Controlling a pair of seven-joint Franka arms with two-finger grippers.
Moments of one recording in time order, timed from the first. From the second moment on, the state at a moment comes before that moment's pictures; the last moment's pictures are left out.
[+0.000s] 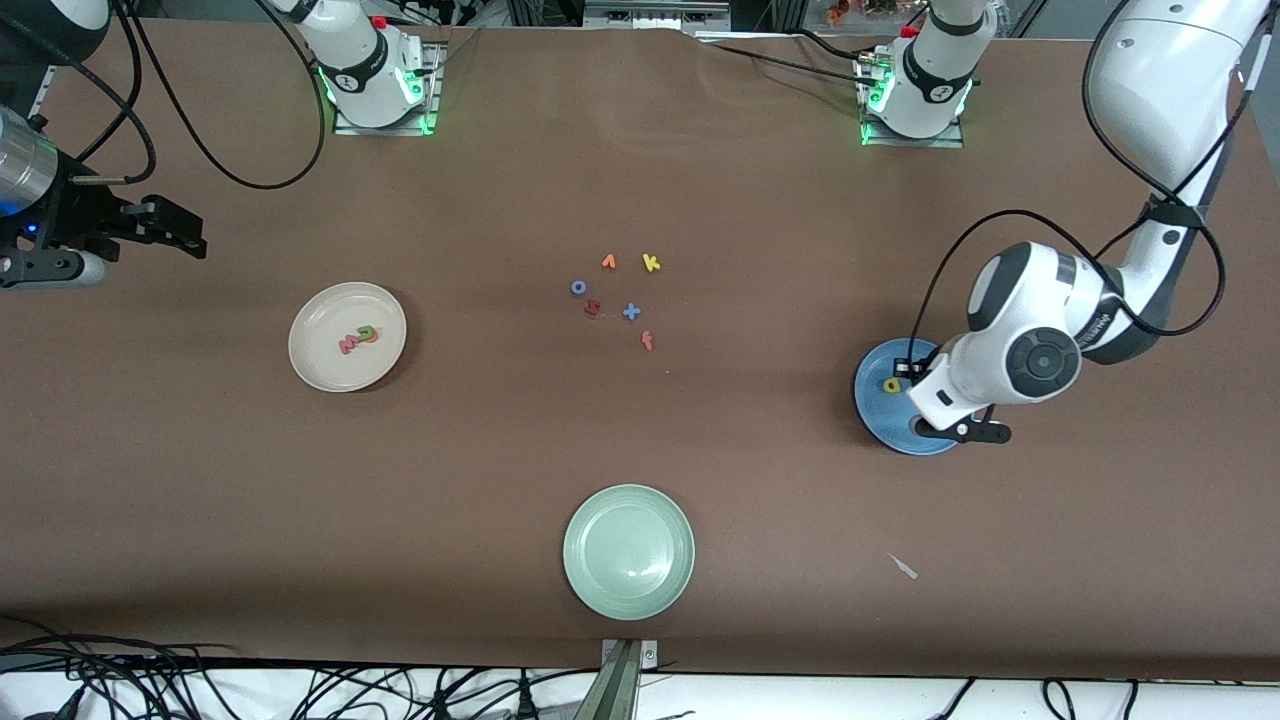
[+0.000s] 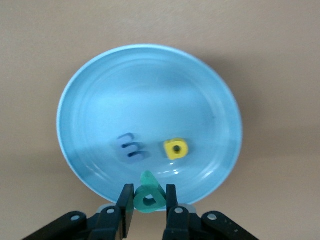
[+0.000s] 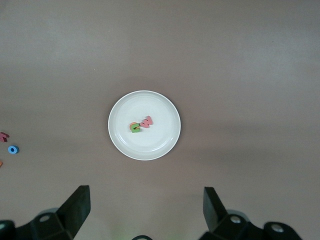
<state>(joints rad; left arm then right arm) 0.30 0.57 -0.50 -1.76 0.29 1.96 -0.24 -0.03 0.04 0.06 -1.63 -0.04 1.58 -0.03</state>
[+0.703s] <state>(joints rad) 0.30 0.58 -0.53 -1.64 0.30 1.91 -0.23 -0.03 0.04 0.06 -1.63 -0.04 1.58 -0.03</state>
